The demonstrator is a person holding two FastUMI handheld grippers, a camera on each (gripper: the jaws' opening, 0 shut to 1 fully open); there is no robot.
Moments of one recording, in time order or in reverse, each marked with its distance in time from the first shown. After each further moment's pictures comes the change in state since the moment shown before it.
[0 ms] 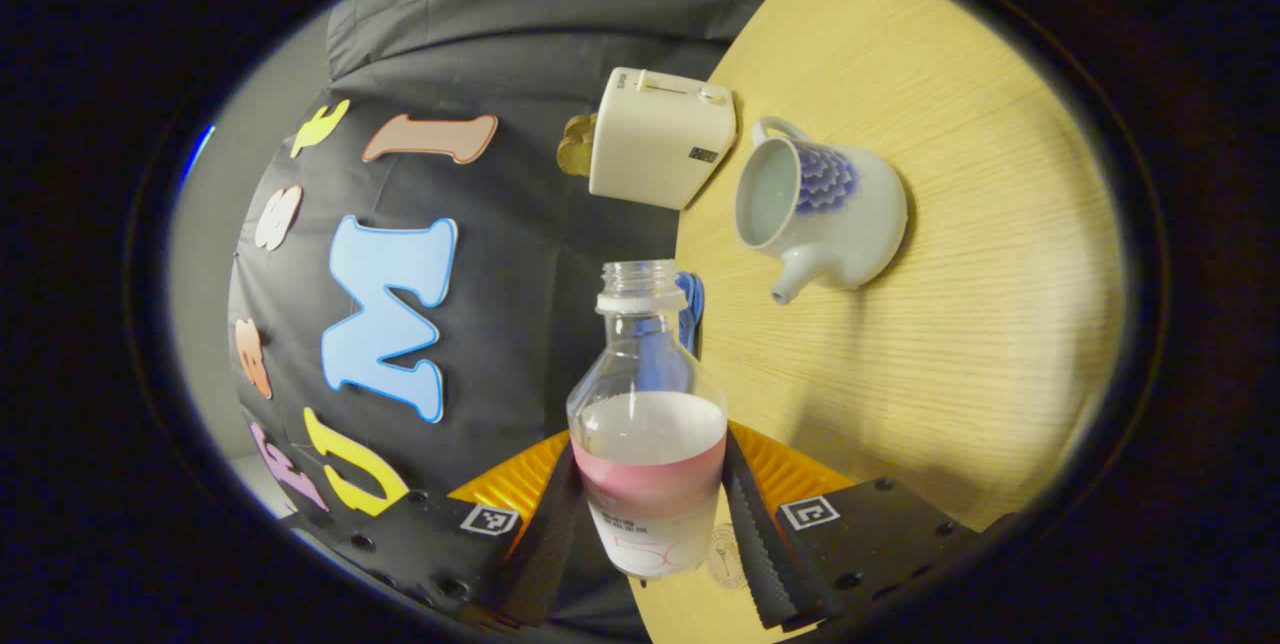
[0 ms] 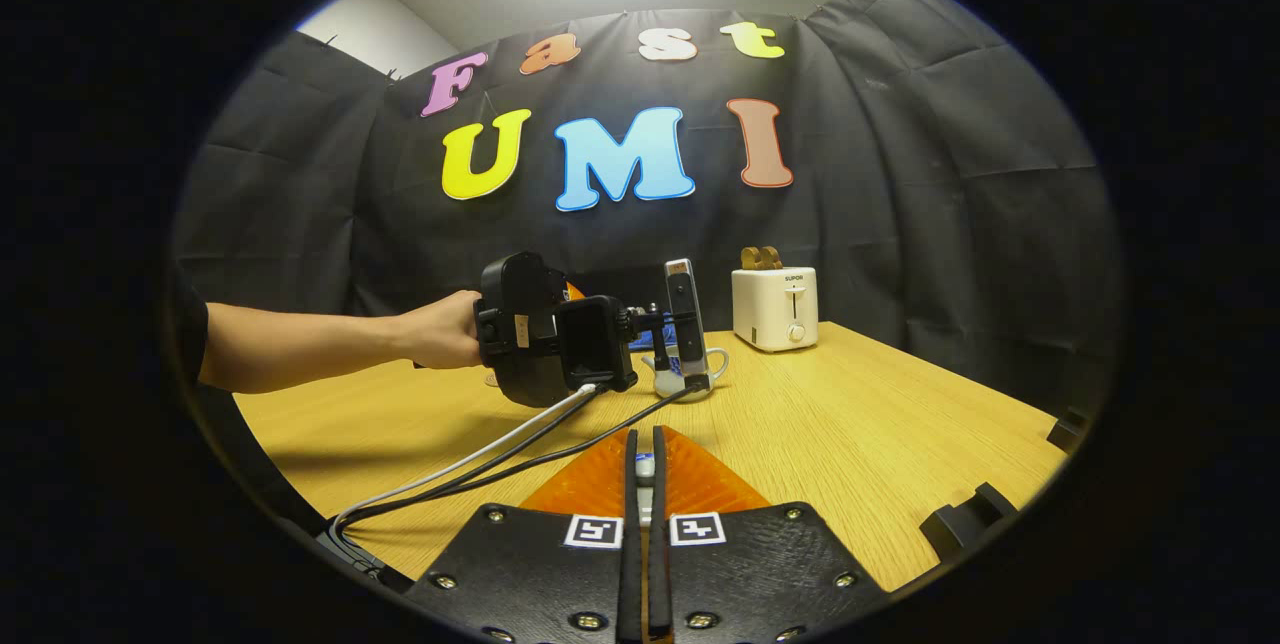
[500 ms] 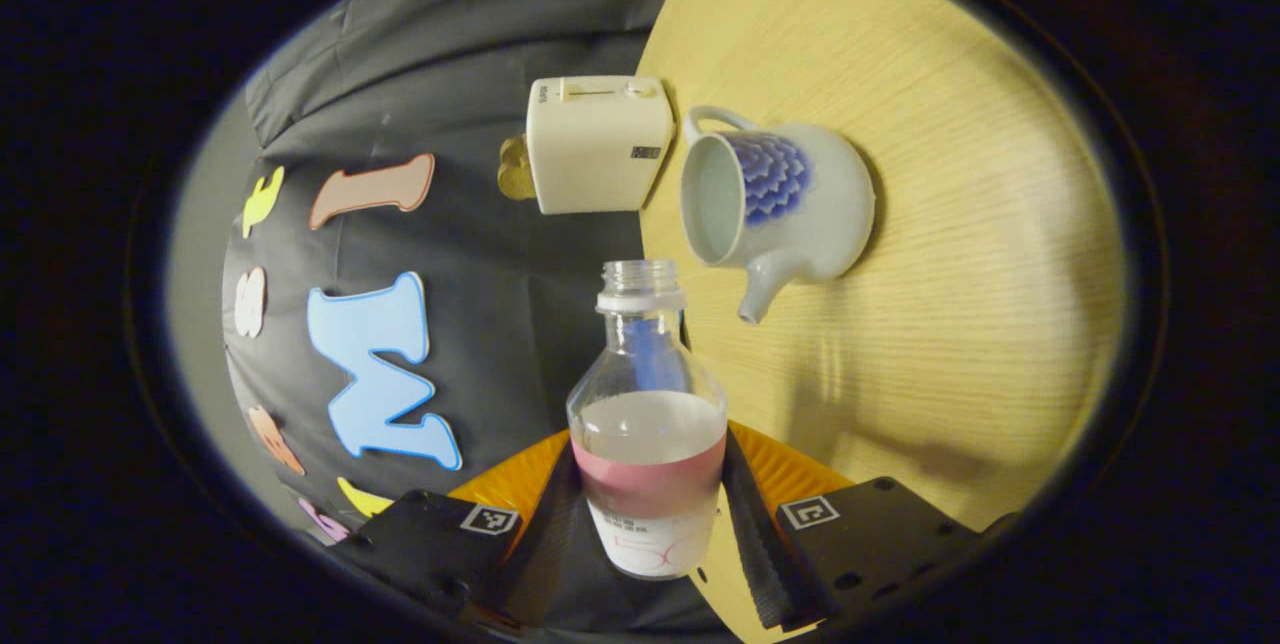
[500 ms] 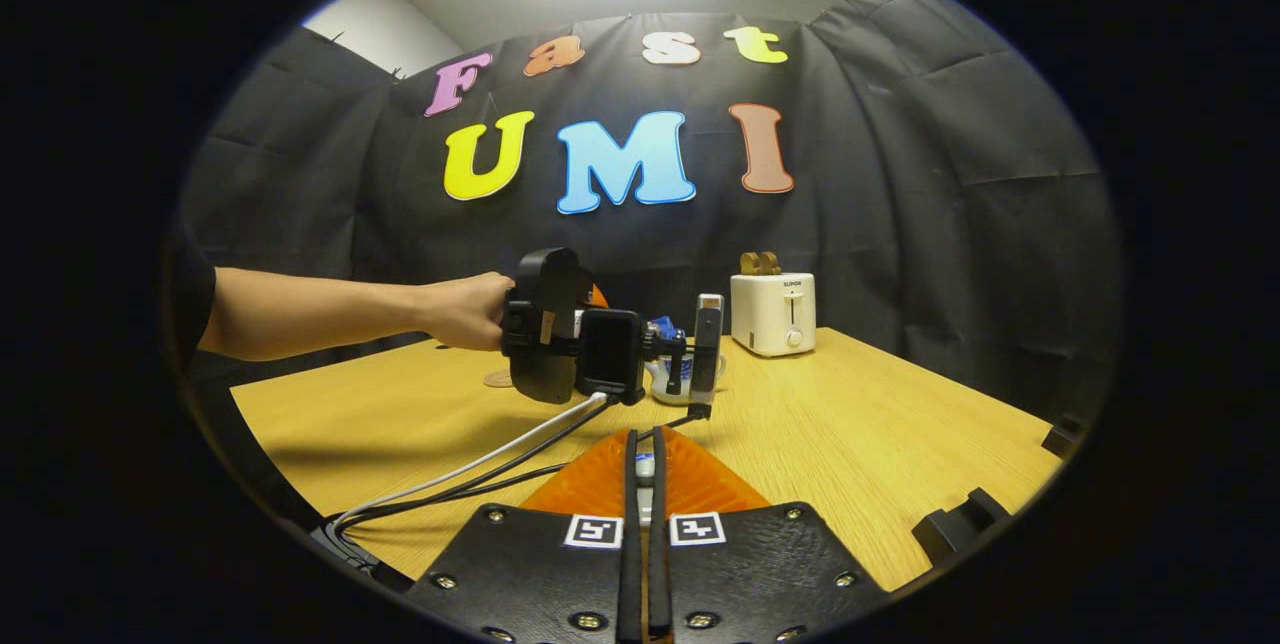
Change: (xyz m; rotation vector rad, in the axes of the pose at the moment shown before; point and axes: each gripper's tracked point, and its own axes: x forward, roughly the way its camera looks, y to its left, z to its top) left arm 0.012 0.002 0.016 0.233 0.027 -0.040; right arm -0.004 -0.001 0.002 -0.025 -0.013 0.001
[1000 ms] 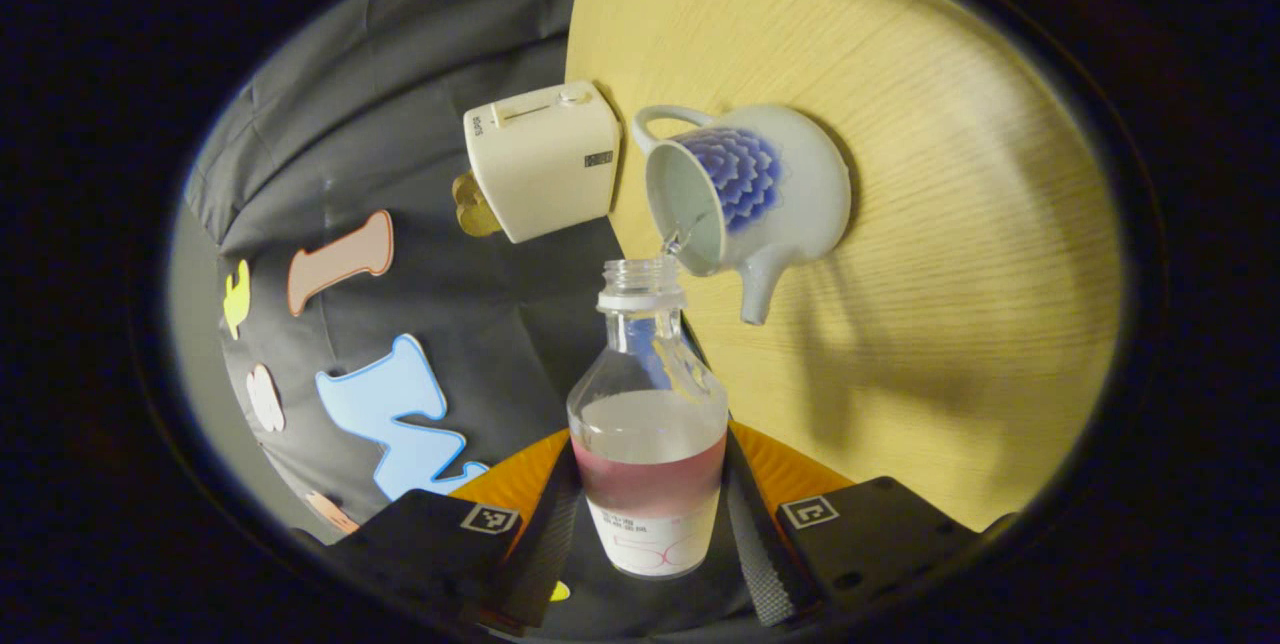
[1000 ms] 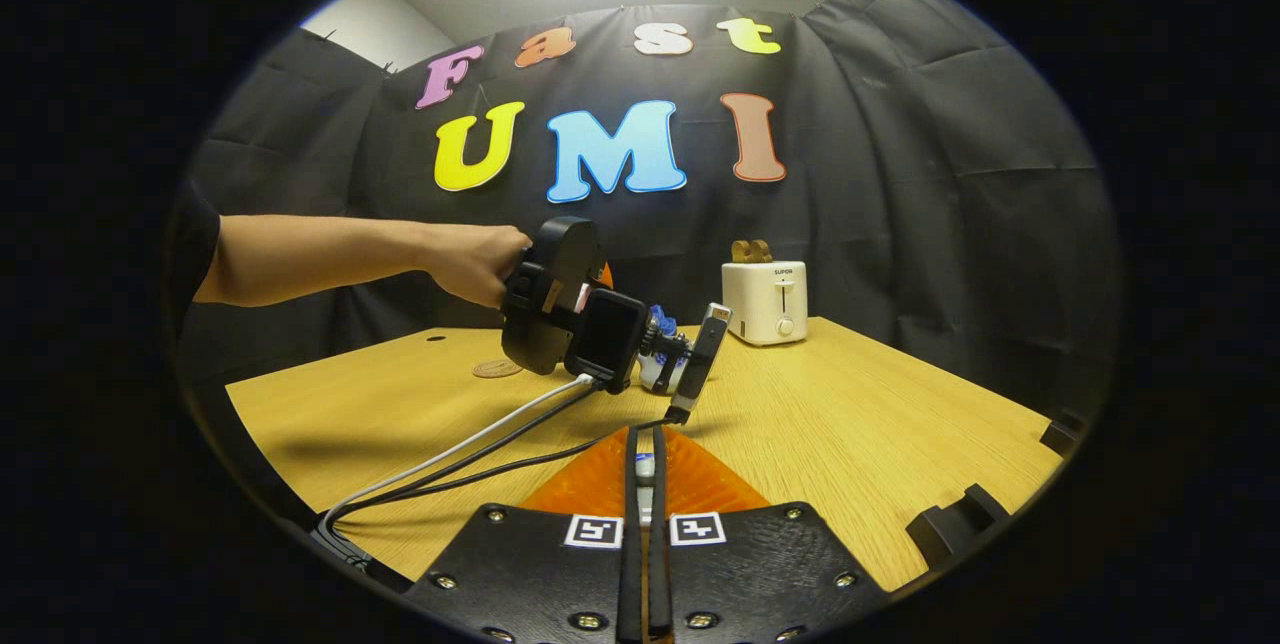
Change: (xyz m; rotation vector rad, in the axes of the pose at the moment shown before) left arm -0.005 0.016 0.011 0.261 0.036 -0.041; right arm 0.004 -0.012 -0.008 0.009 0.032 -0.023
